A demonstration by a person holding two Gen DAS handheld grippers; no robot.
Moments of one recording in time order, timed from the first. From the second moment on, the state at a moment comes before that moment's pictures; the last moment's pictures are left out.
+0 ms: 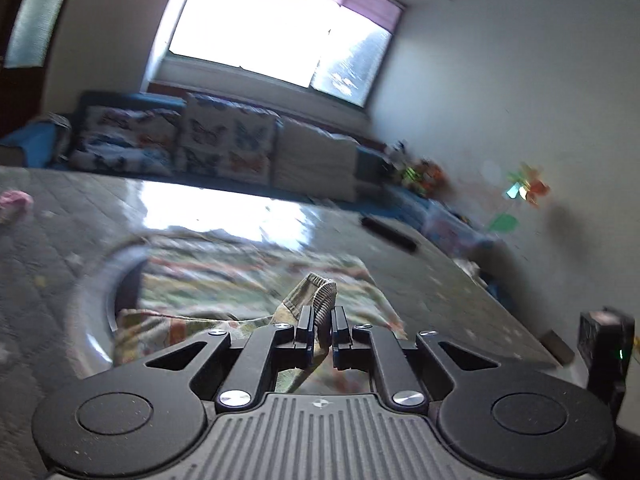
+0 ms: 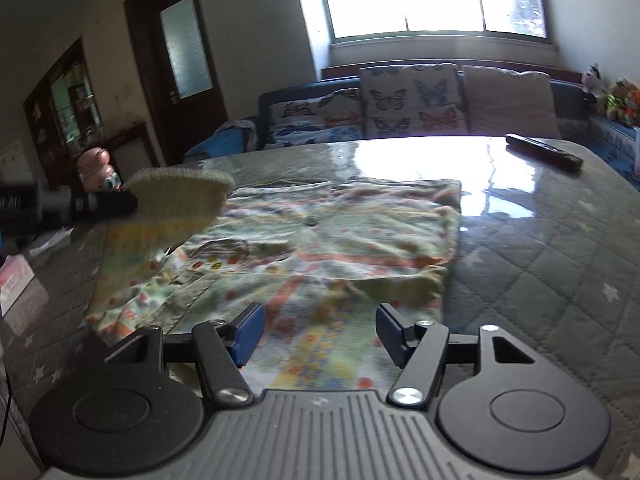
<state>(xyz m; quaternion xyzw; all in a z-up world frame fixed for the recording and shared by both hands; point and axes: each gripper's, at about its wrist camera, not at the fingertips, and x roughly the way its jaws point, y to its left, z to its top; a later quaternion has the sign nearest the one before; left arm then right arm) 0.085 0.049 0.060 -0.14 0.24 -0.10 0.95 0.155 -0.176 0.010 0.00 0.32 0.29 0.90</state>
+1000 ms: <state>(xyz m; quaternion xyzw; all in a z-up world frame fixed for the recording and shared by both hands) 0.072 0.112 0.006 -0.07 0.30 0.01 0.95 0.164 -0.137 0.006 0.01 0.35 0.32 0.88</state>
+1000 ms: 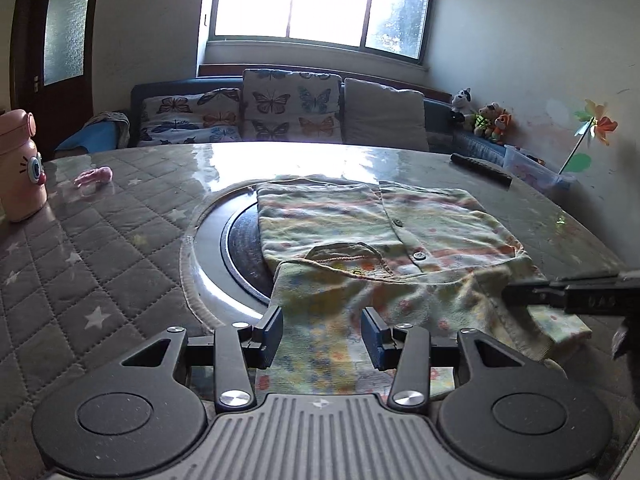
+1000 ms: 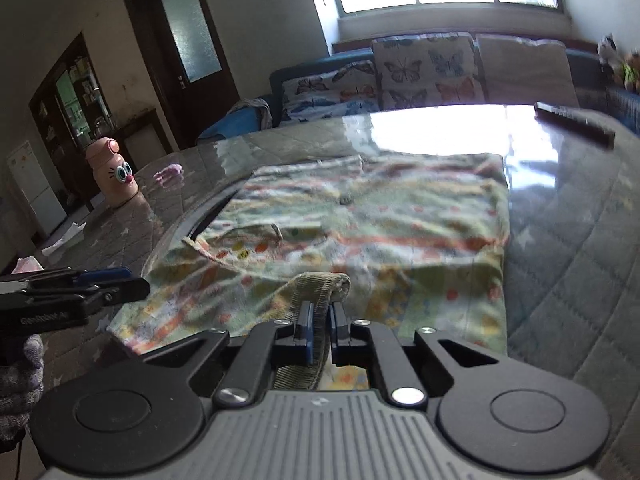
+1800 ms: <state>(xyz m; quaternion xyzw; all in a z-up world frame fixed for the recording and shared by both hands) 0.114 0.106 0.007 -0.05 0.31 0.01 0.95 0.176 -0.127 0.010 -0.04 0.30 0.31 0.90</state>
